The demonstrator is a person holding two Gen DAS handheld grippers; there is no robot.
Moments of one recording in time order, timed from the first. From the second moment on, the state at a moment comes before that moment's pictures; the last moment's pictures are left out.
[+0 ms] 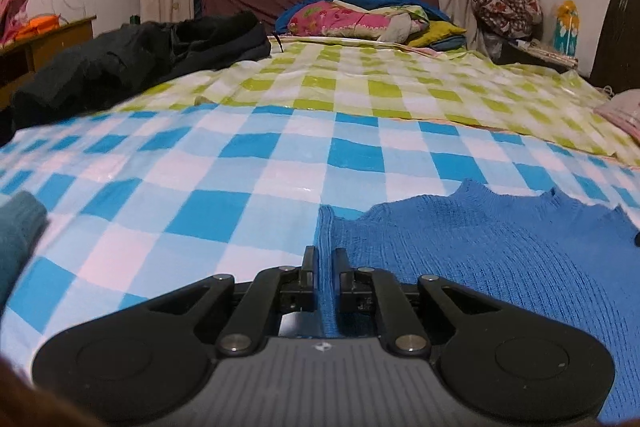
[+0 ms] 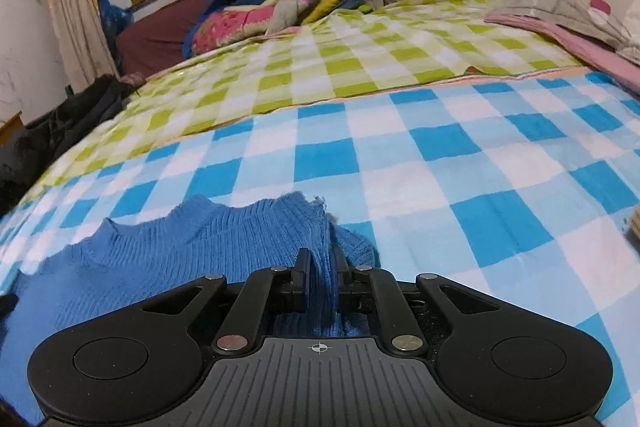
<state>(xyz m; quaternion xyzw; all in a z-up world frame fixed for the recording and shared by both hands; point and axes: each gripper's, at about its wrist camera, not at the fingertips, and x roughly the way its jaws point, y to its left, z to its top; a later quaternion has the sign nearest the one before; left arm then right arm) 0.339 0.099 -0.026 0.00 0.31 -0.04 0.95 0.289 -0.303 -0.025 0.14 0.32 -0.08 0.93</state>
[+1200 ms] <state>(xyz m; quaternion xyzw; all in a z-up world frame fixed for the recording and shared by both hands) 0.218 0.135 -0.032 -0.10 0.32 -0.07 0.94 0.226 -0.236 0.012 0.09 0.31 -0.02 0.95</state>
